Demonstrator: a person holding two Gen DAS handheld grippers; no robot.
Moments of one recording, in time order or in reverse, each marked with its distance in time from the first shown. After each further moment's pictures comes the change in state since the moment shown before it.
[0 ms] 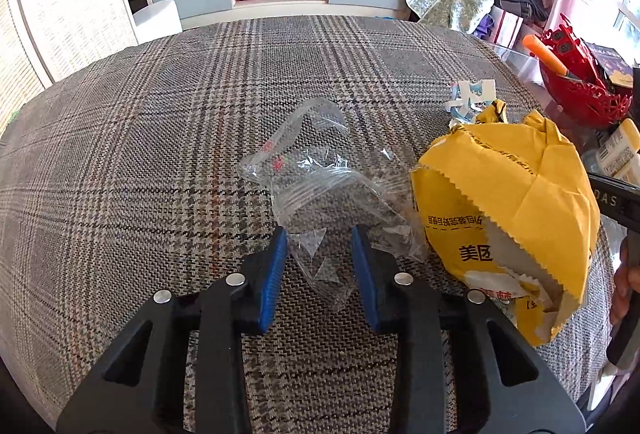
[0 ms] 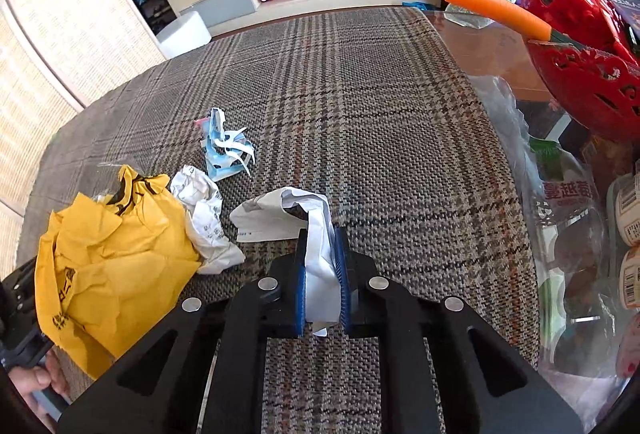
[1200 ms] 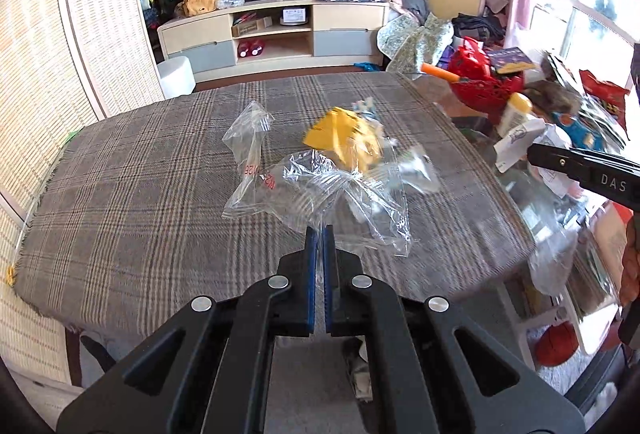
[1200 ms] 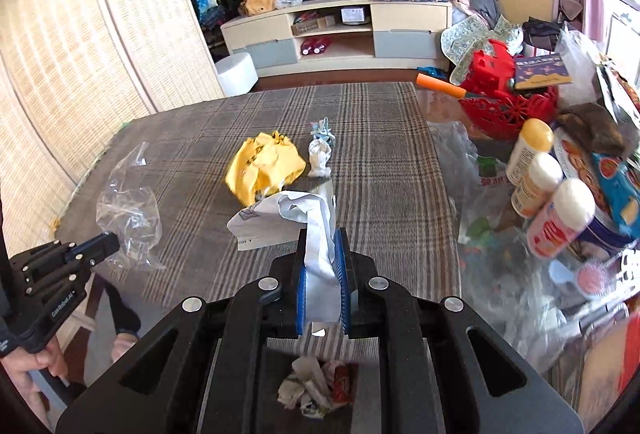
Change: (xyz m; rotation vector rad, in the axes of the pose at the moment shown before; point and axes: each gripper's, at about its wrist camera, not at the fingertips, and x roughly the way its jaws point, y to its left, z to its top) left arm -0.230 -0.054 -0.130 0.080 -0.188 0.020; right arm -0.225 0.032 -0.135 -0.111 -0.207 0.046
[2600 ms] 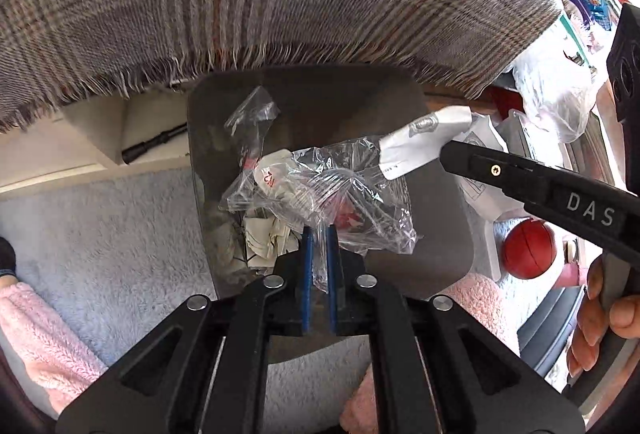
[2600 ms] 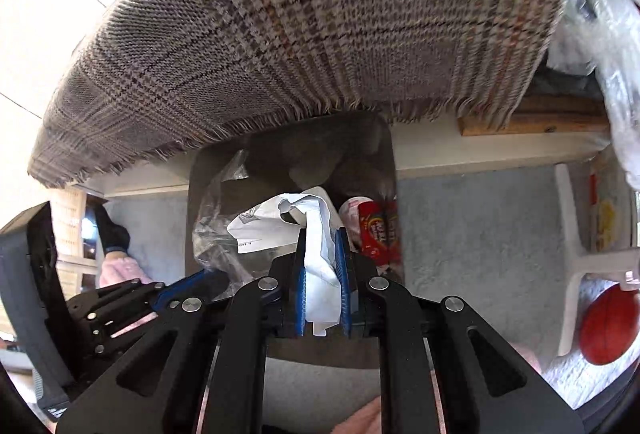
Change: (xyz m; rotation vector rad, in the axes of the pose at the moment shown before) left arm 0.159 -0.071 -0.240 -0.113 0.459 -0.269; right arm 0.130 -0.018 -0.239 0.204 0.403 0.054
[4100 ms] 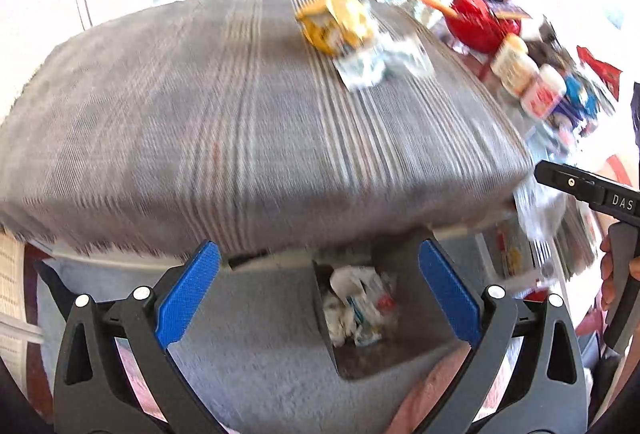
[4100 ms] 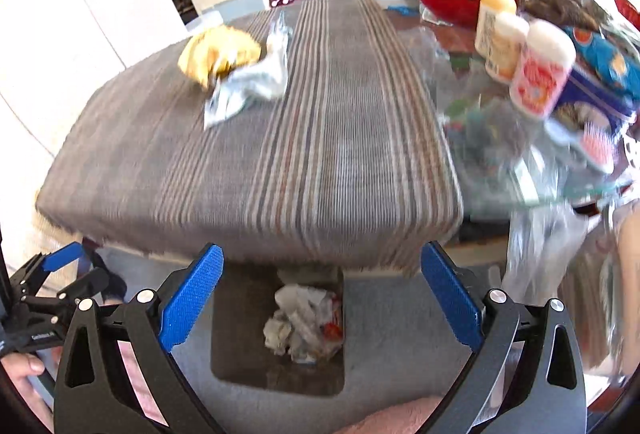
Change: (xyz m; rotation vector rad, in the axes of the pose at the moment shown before) left arm -0.190 0.027 0.078 -0.005 -0.323 0.168; right arm -0.144 0.019 0.085 -0.092 -0.269 -0.104
